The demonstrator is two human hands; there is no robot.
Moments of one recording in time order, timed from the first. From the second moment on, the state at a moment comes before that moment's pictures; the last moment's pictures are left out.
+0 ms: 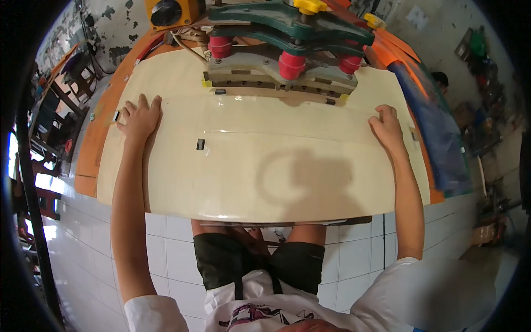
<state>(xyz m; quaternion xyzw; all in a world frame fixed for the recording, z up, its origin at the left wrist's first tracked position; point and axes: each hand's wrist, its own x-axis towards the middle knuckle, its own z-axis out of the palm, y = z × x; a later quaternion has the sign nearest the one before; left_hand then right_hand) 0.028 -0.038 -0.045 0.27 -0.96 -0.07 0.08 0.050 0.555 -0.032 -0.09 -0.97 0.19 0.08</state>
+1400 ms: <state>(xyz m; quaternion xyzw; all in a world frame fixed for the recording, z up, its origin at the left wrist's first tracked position) 0.024 -0.048 -0.053 0.27 -0.96 -0.04 0.07 0.042 0.567 -0.050 -0.09 -0.99 0.06 0.05</state>
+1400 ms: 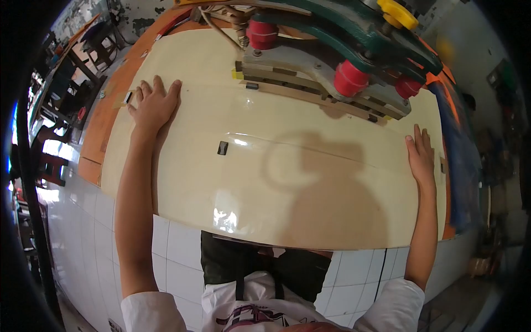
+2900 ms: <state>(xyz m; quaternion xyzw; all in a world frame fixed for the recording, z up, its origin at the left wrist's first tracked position) 0.022 -0.049 -0.055 0.27 -0.96 -0.05 0.07 0.045 0.568 -0.049 -0.09 -0.99 0.08 0.06</state>
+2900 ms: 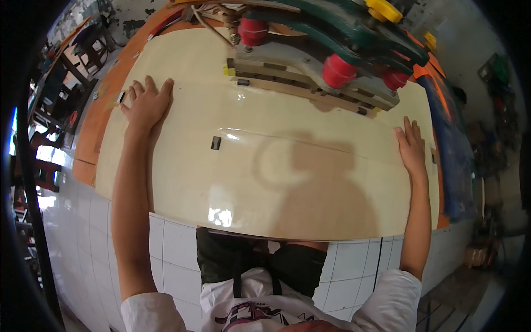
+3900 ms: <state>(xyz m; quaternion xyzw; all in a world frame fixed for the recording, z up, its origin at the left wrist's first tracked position) 0.026 -0.045 -0.053 0.27 -0.96 -0.07 0.09 0.041 0.568 -0.049 -0.09 -0.99 0.08 0.05</state>
